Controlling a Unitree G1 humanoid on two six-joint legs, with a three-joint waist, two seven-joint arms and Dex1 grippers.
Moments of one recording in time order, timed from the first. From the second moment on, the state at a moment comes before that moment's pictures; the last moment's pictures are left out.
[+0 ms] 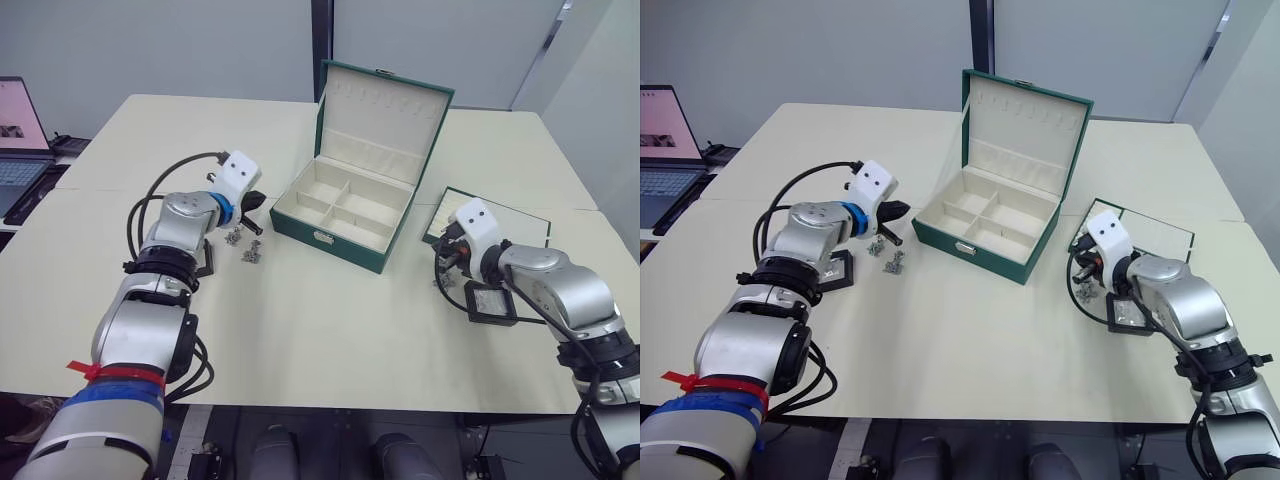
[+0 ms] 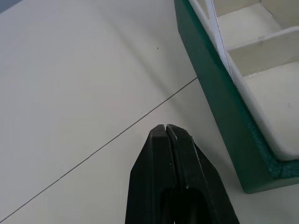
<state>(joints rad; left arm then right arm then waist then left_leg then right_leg) -1.12 0.51 -0.13 1.12 0.05 0.07 -0.66 -0.57 -0.66 0.15 -0.10 0.32 0.89 0.46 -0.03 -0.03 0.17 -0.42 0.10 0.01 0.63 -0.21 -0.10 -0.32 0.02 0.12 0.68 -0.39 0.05</state>
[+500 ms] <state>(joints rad) -1.15 0.46 -0.13 1.20 0.10 0.01 -0.71 -0.62 -0.56 0.21 -0.09 0.24 0.90 0.49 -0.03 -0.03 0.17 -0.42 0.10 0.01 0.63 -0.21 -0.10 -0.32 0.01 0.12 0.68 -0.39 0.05</state>
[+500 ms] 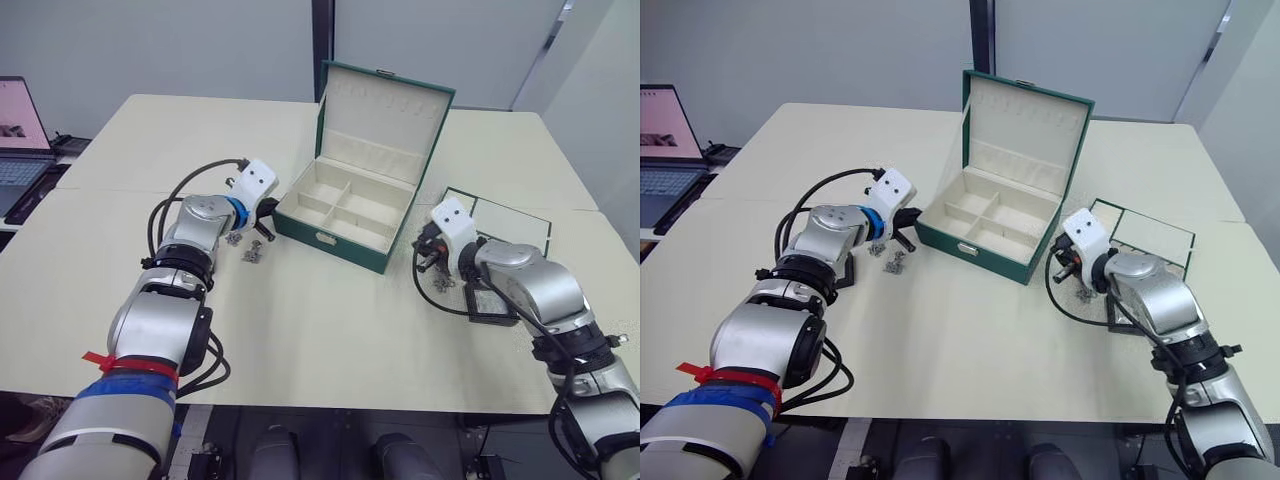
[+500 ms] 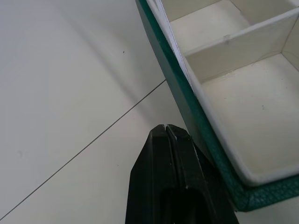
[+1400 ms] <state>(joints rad) -0.81 0.50 -0.11 0.50 0.08 0.34 -0.93 -0.59 -0.53 0.18 -0.10 0.16 0.91 0.52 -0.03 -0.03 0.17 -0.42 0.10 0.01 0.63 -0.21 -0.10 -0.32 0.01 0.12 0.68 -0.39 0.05</state>
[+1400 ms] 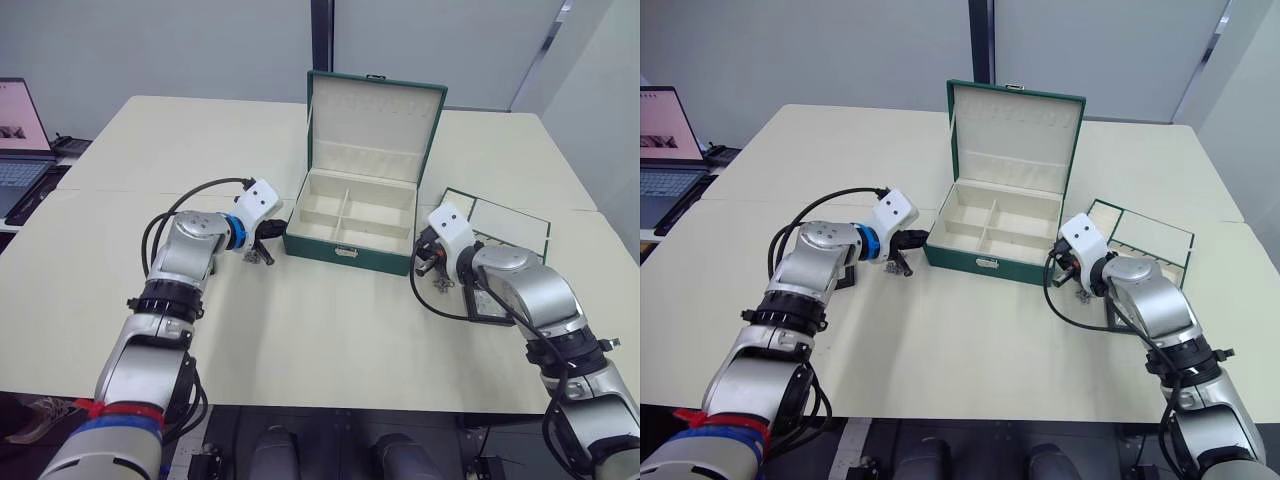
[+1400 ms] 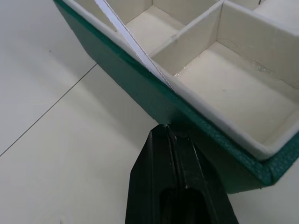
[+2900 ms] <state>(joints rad) -0.48 0.77 0.06 -0.06 -0.21 0.65 -1.07 -0.36 -0.77 -0.03 -0.43 0.28 1.01 0.70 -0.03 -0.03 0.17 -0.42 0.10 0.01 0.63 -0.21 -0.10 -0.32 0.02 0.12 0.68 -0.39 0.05</state>
